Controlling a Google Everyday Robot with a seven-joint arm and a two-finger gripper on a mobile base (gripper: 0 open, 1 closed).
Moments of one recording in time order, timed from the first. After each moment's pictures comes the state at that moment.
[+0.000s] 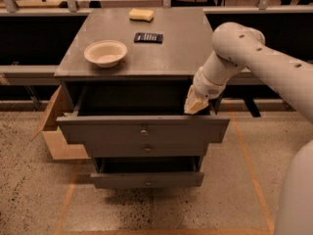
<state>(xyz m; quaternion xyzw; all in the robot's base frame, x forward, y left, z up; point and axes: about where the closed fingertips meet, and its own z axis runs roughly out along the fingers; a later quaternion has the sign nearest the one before) 0.641 -0.125 0.738 -0.72 0.67 0.08 0.16</state>
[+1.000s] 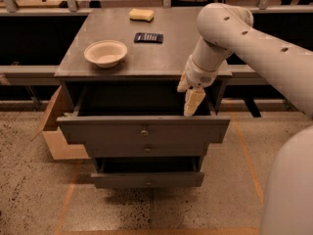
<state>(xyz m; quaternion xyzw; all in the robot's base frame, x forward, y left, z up) 0.644 -0.104 0.778 -0.74 0.65 0.05 0.13</state>
